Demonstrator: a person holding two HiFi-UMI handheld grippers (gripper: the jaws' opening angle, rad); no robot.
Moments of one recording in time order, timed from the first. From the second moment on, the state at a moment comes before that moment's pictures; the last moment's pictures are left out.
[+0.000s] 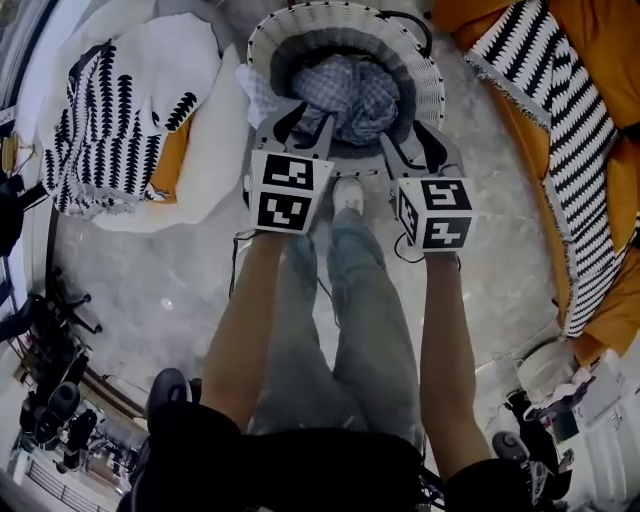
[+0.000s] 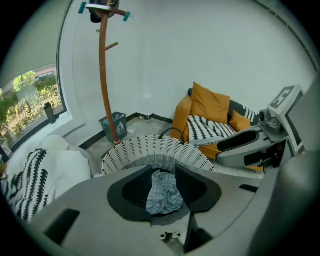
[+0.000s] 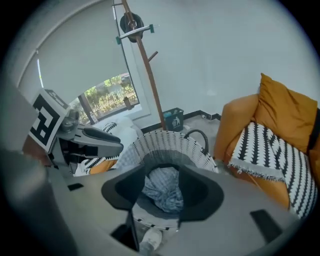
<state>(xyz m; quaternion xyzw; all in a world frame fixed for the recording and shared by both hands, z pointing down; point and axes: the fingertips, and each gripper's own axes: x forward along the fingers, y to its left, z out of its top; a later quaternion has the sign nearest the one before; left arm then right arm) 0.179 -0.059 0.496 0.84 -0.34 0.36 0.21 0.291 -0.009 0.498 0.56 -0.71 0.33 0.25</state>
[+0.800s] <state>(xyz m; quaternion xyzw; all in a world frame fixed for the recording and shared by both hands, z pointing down) 0.058 -0.088 0.219 0.81 -0.53 0.12 0.21 0.176 -0.061 0.253 0.47 -0.84 0.25 0.11</state>
